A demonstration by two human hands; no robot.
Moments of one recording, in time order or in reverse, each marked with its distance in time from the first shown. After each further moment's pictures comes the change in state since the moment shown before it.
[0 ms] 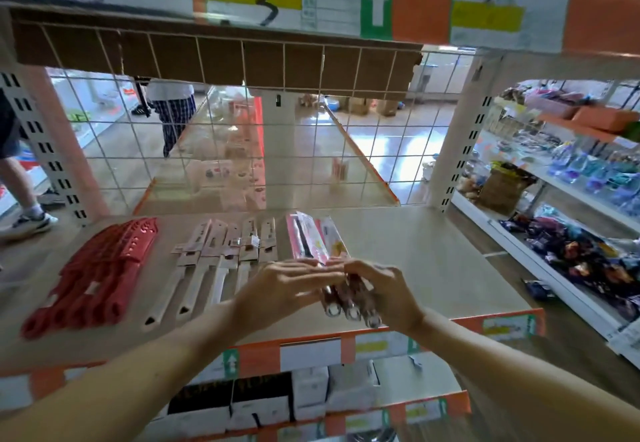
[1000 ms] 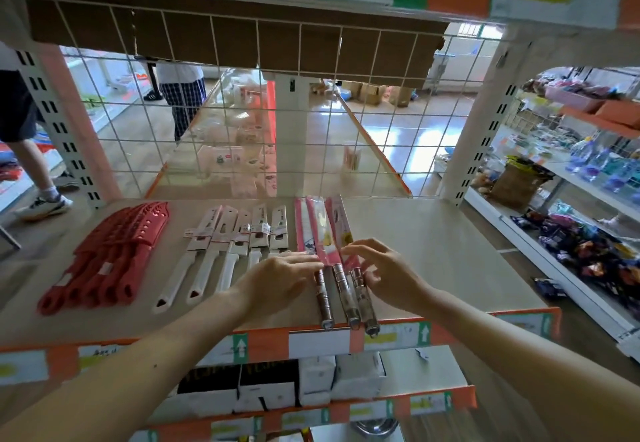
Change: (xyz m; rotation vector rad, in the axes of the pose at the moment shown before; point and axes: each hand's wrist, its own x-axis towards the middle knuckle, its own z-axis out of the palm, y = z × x) left_hand -0.028 -0.020 0.005 0.193 -0.273 -0.275; right_hand 0.008 0.027 -0.004 -0.241 -0.313 0.221
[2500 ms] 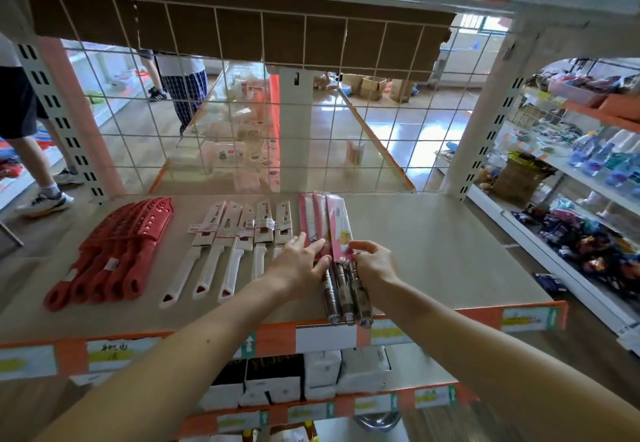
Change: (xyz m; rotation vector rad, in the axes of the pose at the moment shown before) left_hand 0.037 0.022 0.003 -0.121 -0.382 -0.682; right_hand 0.033 -0.029 0.041 0.668 0.323 1.006
